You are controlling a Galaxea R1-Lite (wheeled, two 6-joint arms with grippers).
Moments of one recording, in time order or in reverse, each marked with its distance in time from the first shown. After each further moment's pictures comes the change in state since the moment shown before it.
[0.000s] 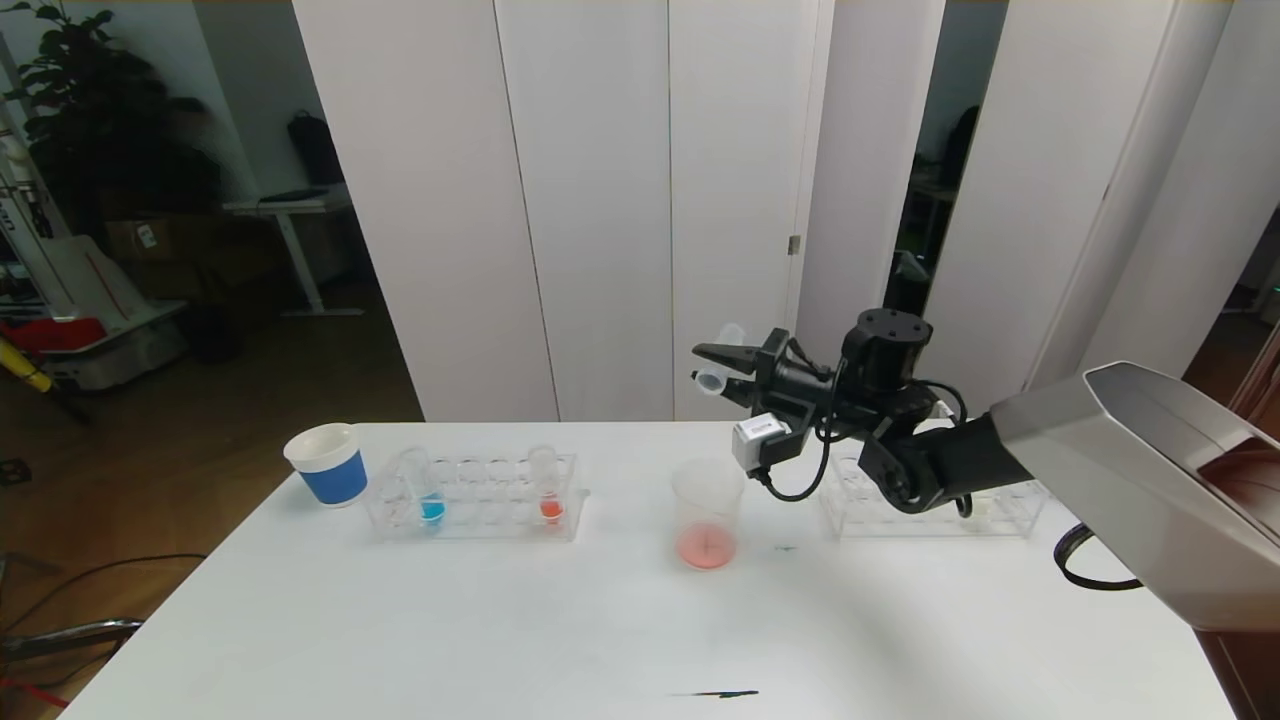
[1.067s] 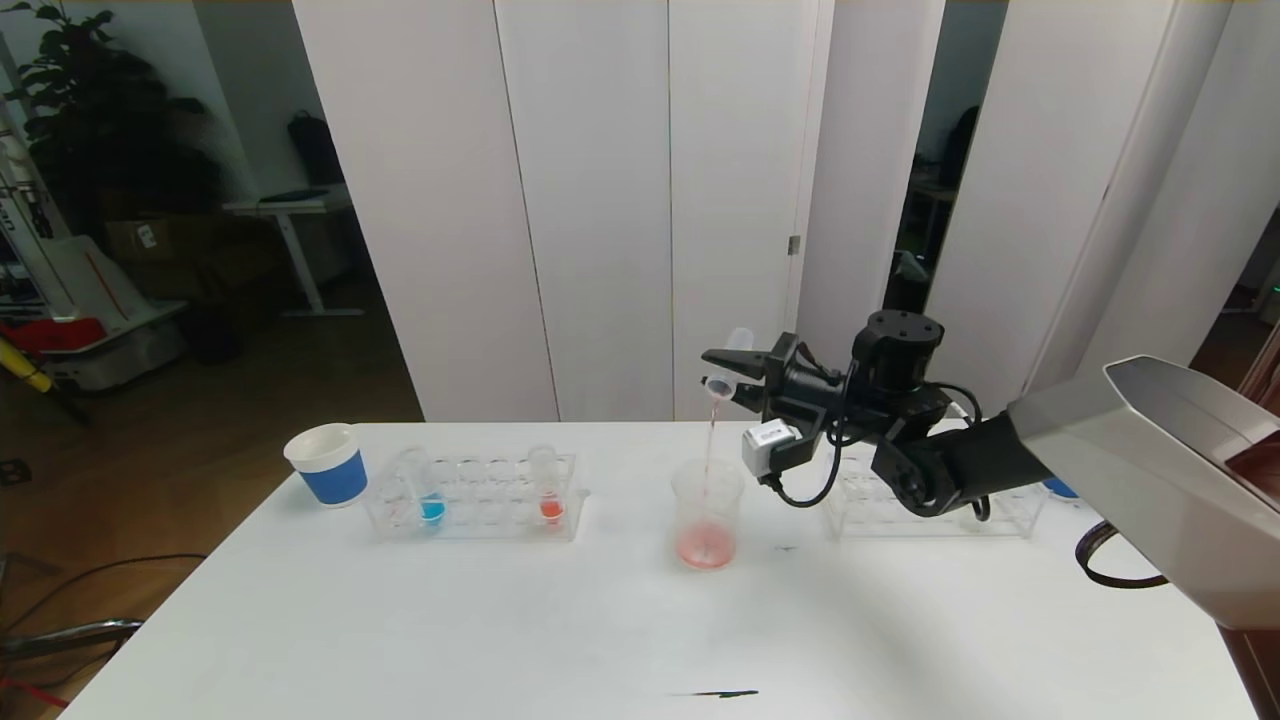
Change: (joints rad) left arm 0.000 0.000 0.000 0.000 0.000 0.000; right arm -0.013 -0.035 0.066 0.015 0.013 -0.073
